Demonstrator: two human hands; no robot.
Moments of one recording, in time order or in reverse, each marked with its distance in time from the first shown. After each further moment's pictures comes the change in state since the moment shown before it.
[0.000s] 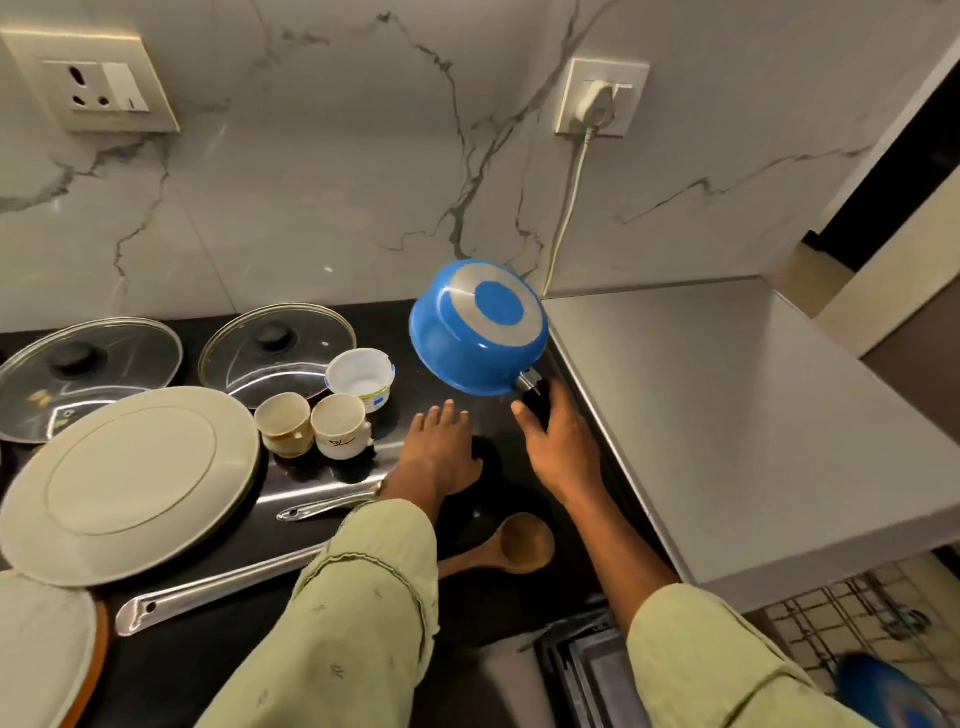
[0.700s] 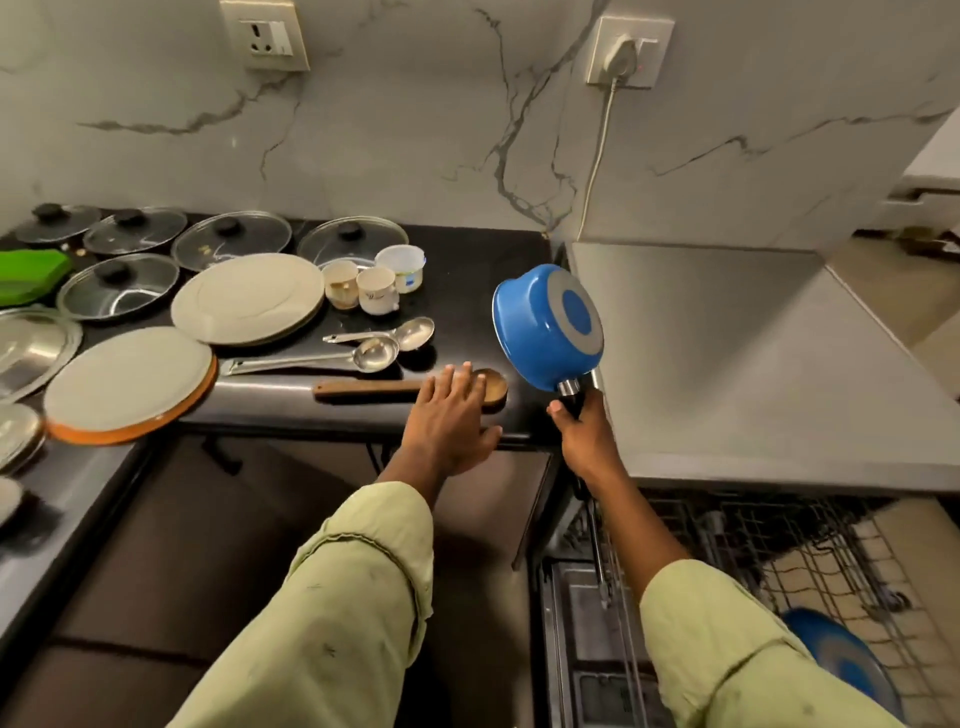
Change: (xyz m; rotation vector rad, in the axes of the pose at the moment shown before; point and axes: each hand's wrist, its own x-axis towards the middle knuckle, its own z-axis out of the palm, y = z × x) left_hand -0.196 0.139 0.071 0.065 0.250 -0.157; right_hand -0.136 0.116 -0.104 0.309 -0.287 0.086
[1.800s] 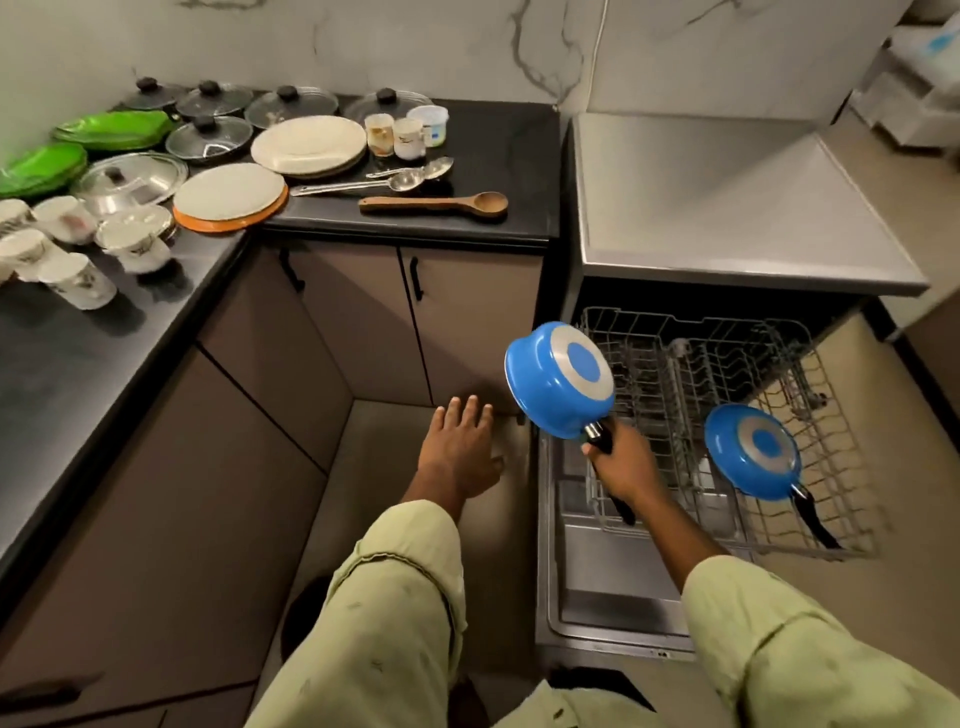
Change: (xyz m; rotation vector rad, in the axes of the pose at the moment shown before) left_hand -0.358 0.137 0.108 -0.044 -0.275 -0.130; right_hand -0.334 0.174 -0.101 -0.448 -0.155 -0.003
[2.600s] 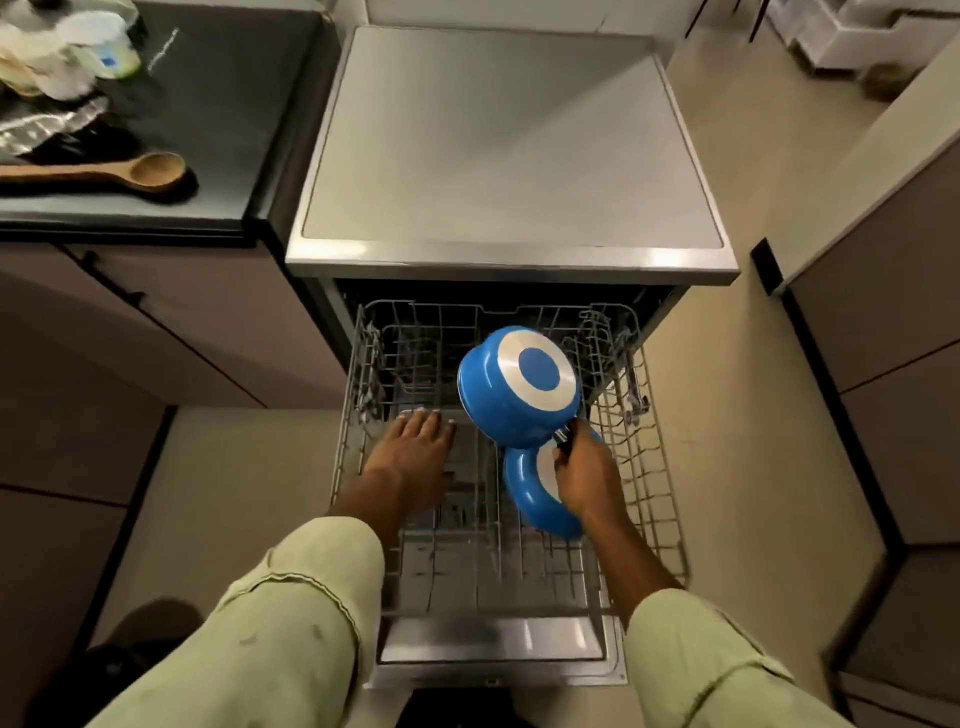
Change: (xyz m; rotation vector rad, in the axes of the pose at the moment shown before) left_hand 0.232 0.311 0.039 0.196 -0.214 0.184; right_hand 0.170 0.263 -0.207 -0.158 0.054 0.233
